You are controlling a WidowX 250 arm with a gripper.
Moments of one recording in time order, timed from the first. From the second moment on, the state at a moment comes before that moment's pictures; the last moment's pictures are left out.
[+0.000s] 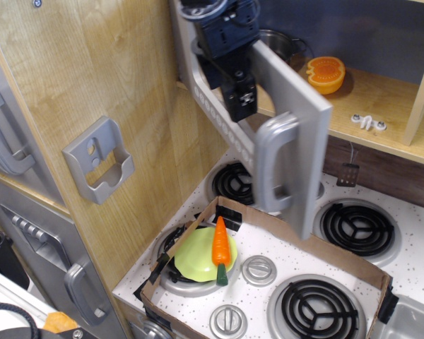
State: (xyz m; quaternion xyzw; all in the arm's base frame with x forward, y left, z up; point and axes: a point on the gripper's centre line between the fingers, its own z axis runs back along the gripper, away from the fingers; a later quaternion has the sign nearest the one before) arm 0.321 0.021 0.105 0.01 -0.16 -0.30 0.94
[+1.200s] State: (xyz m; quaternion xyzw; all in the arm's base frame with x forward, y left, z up) arm 0.379 -0.029 0.119 0.01 -0.19 -0.36 0.91
